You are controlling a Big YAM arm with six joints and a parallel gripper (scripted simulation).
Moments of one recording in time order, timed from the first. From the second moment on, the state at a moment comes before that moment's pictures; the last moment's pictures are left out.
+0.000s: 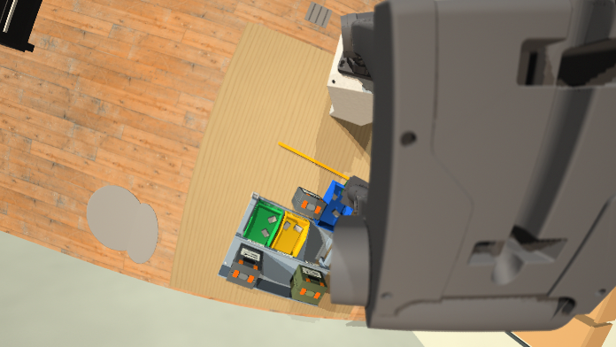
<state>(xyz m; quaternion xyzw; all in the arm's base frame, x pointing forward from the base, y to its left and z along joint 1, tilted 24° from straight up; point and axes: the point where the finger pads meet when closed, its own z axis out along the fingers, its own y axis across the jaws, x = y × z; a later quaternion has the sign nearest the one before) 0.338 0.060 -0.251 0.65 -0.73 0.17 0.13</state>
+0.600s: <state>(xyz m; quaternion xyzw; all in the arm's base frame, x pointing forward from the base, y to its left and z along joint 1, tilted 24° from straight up) 0.337 0.060 -0.254 0.65 -0.73 0.17 0.13</state>
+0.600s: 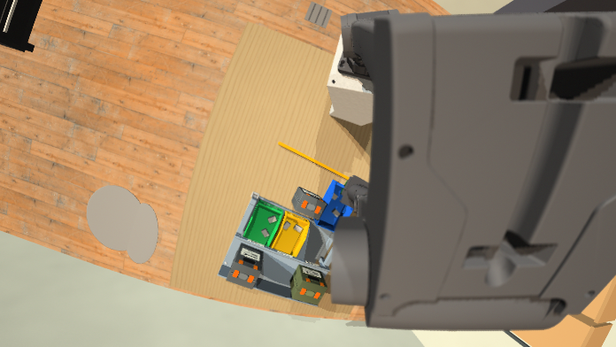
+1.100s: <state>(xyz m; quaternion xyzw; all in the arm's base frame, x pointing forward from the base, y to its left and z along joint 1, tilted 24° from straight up) 0.334 0.059 -0.261 0.65 -0.73 0.17 0.13</state>
